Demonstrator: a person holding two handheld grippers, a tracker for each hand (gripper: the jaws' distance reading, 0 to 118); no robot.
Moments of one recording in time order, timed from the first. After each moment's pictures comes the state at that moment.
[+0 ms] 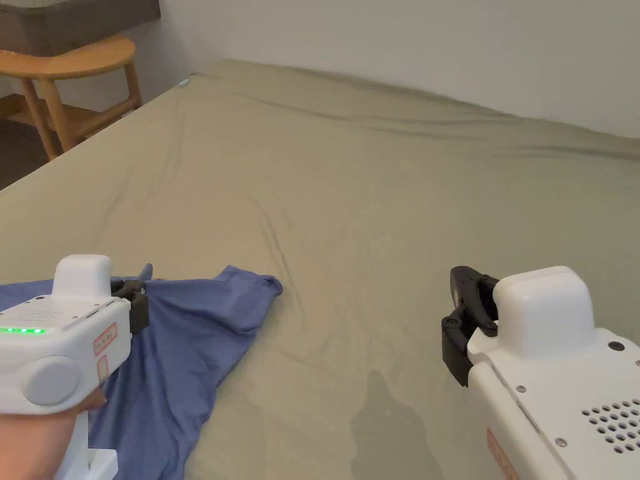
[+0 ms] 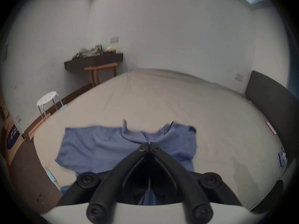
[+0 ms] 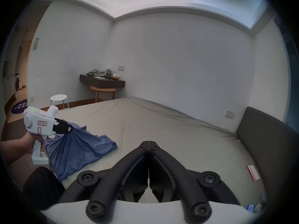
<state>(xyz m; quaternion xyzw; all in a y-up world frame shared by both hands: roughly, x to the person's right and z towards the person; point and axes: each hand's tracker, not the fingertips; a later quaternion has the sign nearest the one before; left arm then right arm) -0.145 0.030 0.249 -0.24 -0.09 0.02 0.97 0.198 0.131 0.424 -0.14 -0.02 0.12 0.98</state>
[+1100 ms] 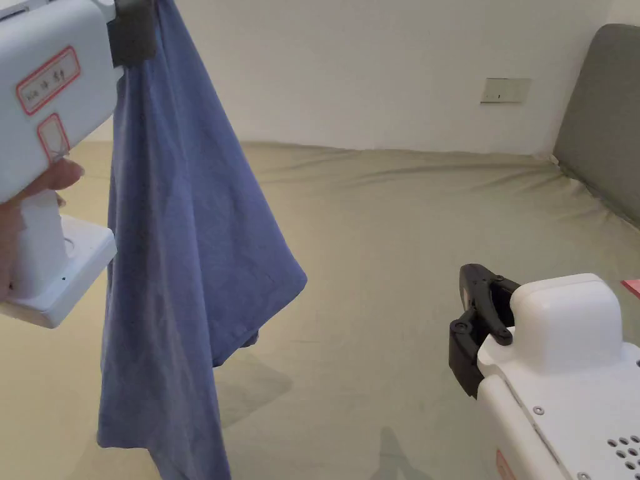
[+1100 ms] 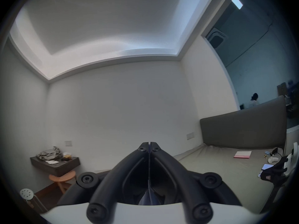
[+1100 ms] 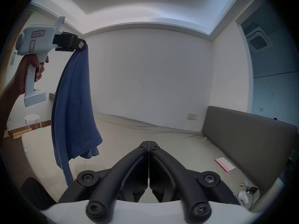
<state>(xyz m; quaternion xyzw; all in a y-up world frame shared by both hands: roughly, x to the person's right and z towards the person) 0.089 0.323 0.314 0.13 -0.33 -0.07 0.93 0.310 0.174 0.539 -0.06 -0.20 0.08 0.97</state>
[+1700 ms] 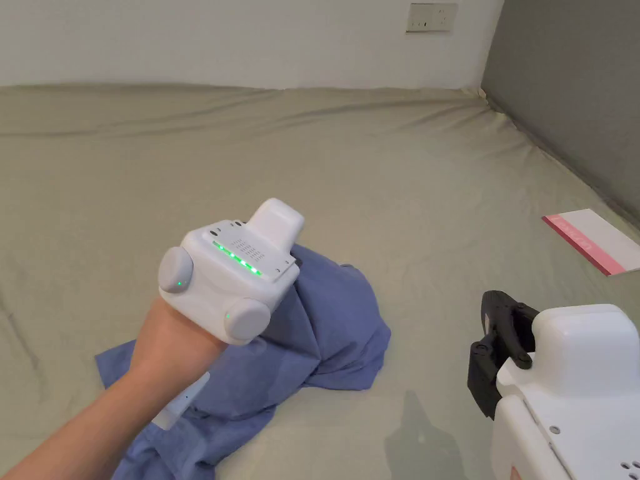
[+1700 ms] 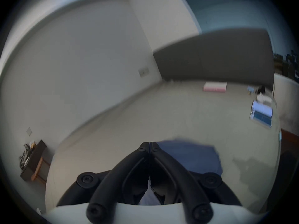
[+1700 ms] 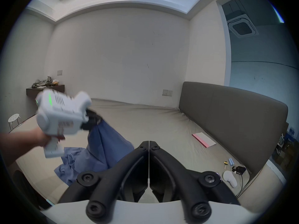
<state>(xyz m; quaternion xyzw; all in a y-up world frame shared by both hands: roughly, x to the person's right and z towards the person) 0.351 0.028 0.258 -0.17 -0.42 -0.29 0.85 0.414 0.110 0.558 -0.15 -0.29 0.04 0.94</state>
